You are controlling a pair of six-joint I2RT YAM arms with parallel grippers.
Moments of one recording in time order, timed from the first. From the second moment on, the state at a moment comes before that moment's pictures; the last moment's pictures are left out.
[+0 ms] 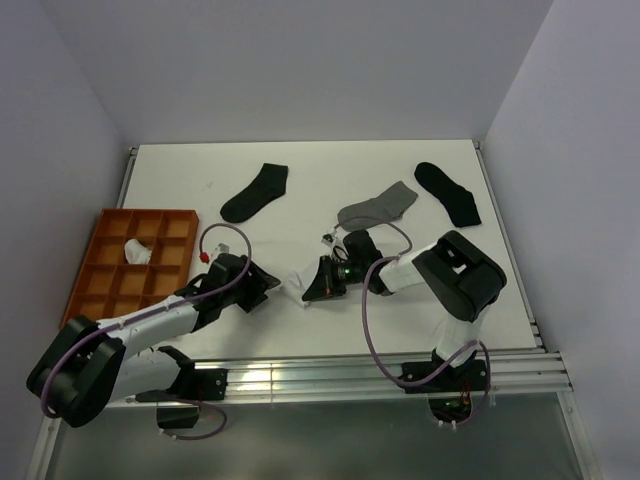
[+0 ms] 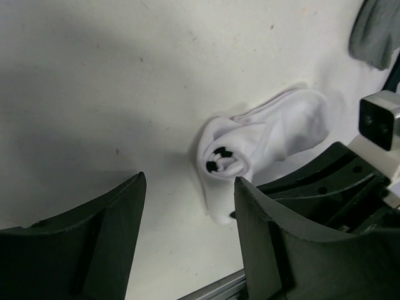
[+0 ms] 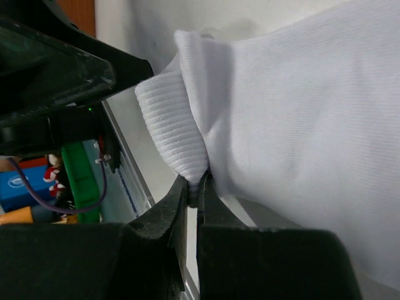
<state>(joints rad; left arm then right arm) -0.59 1.15 0.36 0.05 -0.01 -1.30 0.65 1.79 0.63 0.46 -0.69 0.75</state>
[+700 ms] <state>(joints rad) -0.67 1.39 0.46 0.15 0.01 -1.24 0.59 1.87 0.62 0.56 -0.79 0.87</state>
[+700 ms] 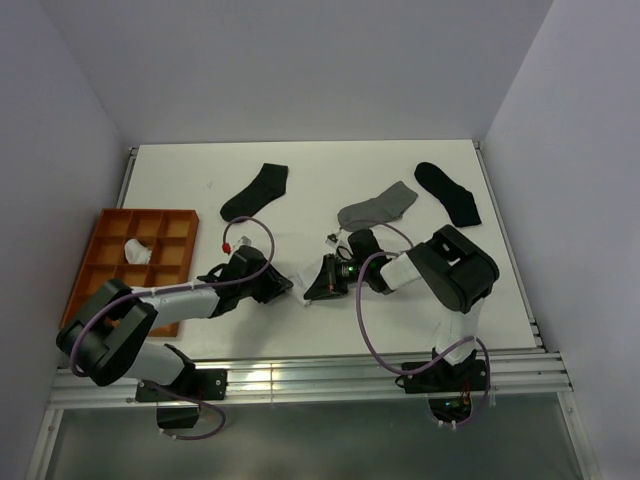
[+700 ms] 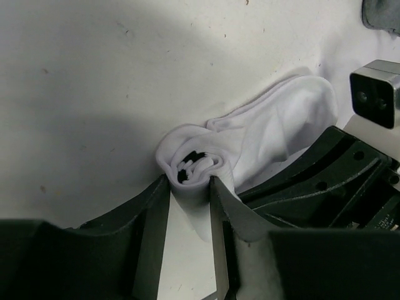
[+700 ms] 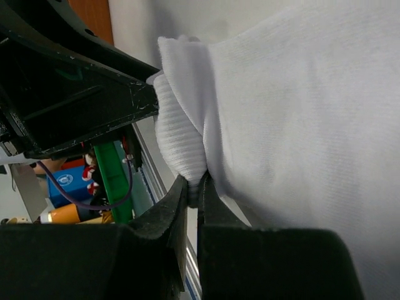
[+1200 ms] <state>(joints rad) -0.70 1.47 0.58 0.04 -0.02 -1.24 0.61 1.53 0.65 0.10 -0.43 0.64</state>
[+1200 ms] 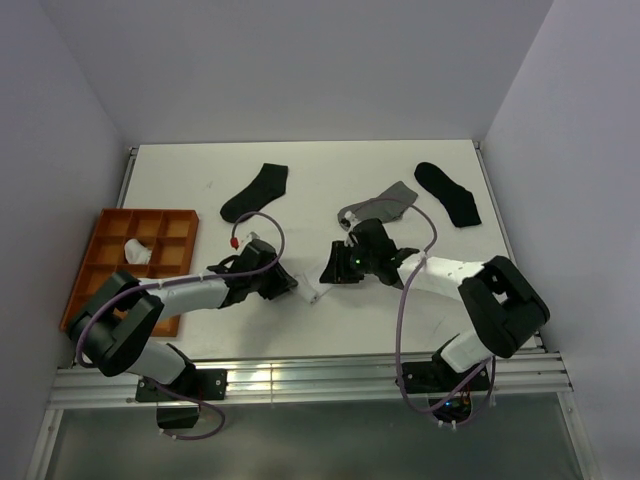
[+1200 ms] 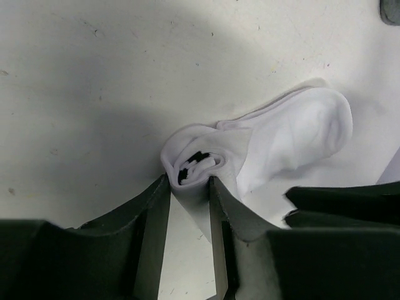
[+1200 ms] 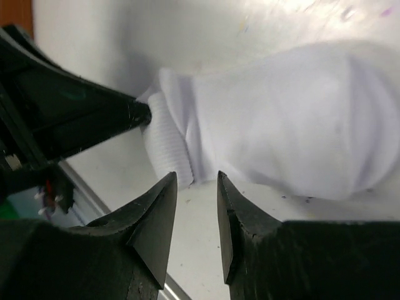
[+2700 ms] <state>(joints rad) -0.76 1.52 0.75 -0.23 -0.16 -1.14 0.86 1.58 0.76 0.03 -0.06 0.35</state>
